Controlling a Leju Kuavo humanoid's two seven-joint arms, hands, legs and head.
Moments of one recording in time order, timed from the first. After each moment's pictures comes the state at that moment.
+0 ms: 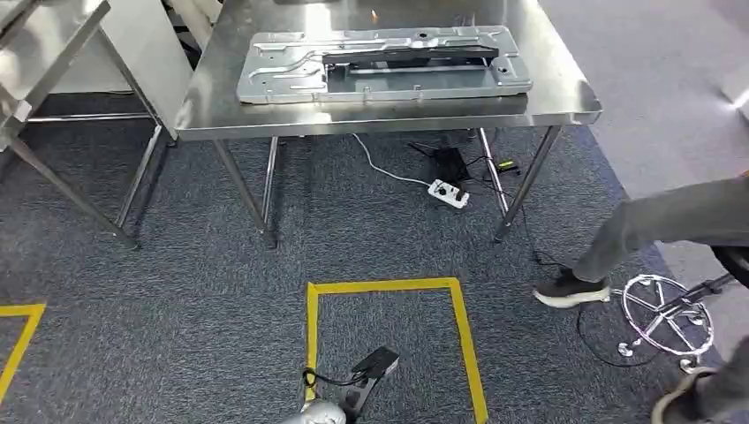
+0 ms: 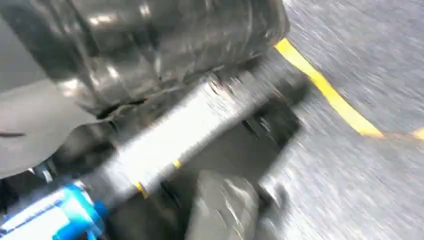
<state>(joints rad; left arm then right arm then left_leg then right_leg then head) -0.36 -0.27 -1.35 -0.72 0.72 0.61 0.61 -0.15 0.05 1.21 -0.30 -0.50 -0.16 0.31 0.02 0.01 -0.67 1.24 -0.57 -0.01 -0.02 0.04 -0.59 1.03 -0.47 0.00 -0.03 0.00</state>
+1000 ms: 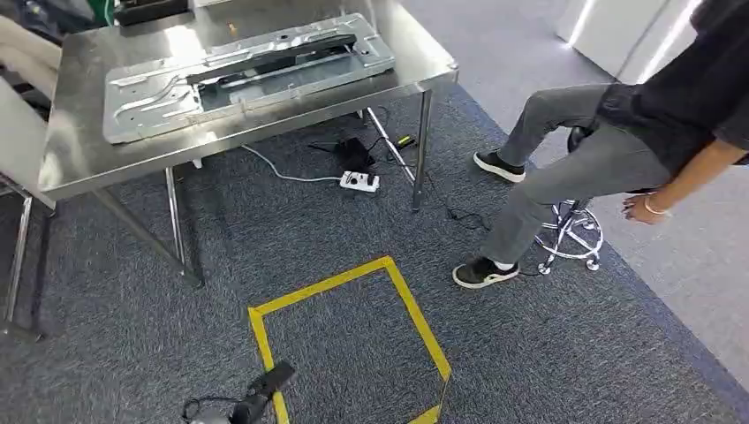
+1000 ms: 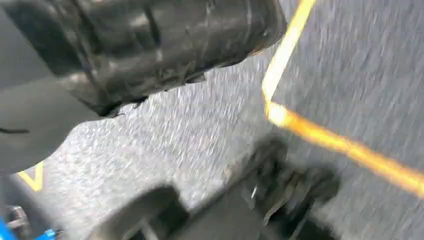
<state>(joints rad) -0.34 0.03 -1.36 -0.32 0.74 0.10 0.18 -0.16 0.03 1.29 -0.25 -0.38 -0.07 0.31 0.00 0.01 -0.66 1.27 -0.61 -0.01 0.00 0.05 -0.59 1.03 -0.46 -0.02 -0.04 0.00</state>
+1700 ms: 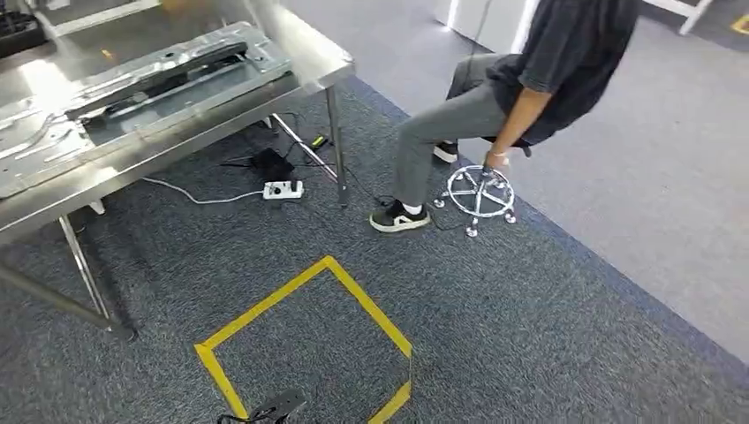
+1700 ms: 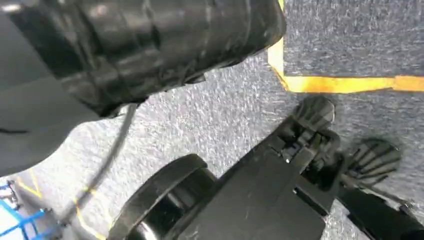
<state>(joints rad) -0.31 0.02 -1.36 -0.31 0.66 0.02 0.28 -0.17 0.04 1.30 -0.23 -0.40 -0.04 0.33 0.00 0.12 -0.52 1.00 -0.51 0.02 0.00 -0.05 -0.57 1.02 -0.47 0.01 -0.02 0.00</state>
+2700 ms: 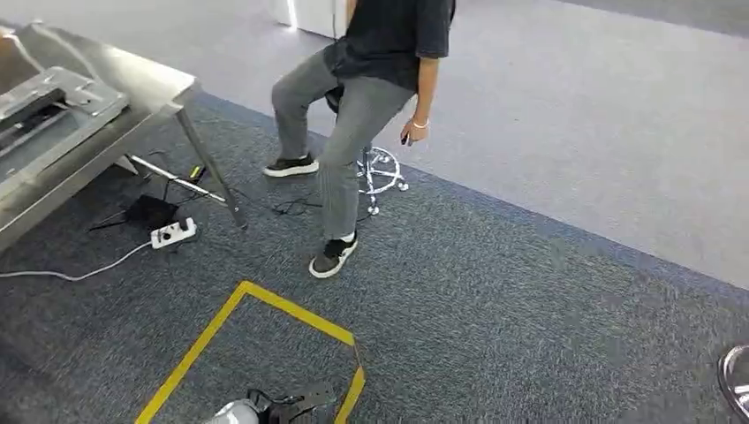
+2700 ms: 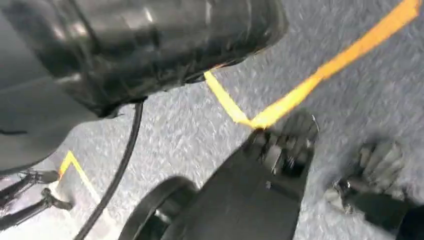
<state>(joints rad) -0.41 -0.05 -1.44 -0.29 0.46 -0.06 0.31 -0.16 0.00 1.31 -0.23 -0.44 -0.04 0.38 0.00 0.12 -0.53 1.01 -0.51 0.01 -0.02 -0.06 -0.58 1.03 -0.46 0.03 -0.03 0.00</state>
